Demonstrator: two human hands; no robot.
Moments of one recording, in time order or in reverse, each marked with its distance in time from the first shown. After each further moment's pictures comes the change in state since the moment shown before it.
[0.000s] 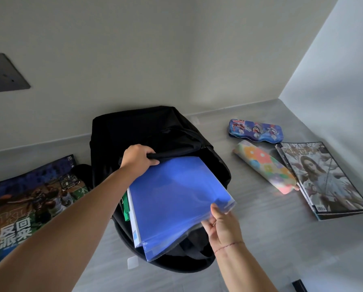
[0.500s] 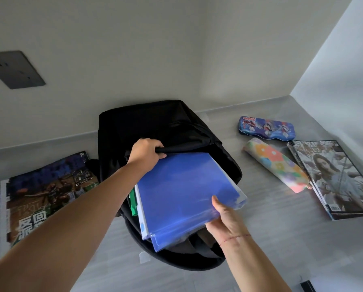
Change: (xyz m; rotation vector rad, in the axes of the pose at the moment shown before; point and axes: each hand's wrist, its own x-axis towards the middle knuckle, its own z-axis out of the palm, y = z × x) left_hand -0.008 0.004 -0.014 -0.008 0.076 0.059; right_hand -0.002 0.005 0.019 0.175 -0.196 0.221
